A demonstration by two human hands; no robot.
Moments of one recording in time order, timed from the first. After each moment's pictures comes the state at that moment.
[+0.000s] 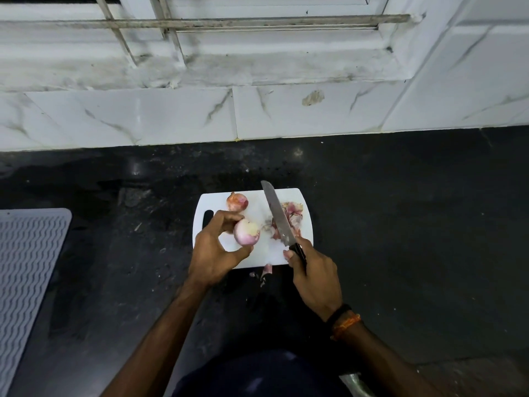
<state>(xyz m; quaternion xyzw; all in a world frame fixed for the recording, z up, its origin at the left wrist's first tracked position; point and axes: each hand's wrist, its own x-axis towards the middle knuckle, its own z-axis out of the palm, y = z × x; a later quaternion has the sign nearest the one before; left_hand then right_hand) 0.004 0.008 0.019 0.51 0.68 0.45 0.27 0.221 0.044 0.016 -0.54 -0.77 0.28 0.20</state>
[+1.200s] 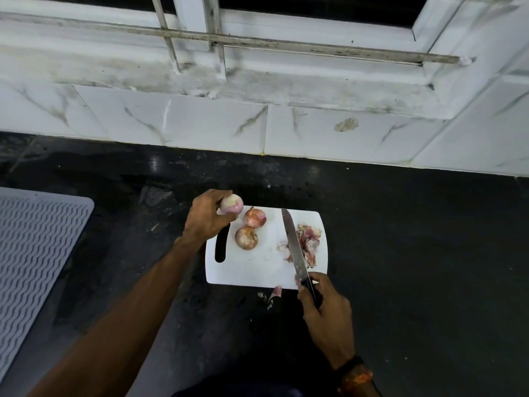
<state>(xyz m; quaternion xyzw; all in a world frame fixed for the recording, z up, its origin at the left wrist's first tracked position) -0.094 0.078 -0.005 0.49 0.77 0.35 0.20 0.226 0.037 0.014 -0.56 -0.71 0.37 0.19</state>
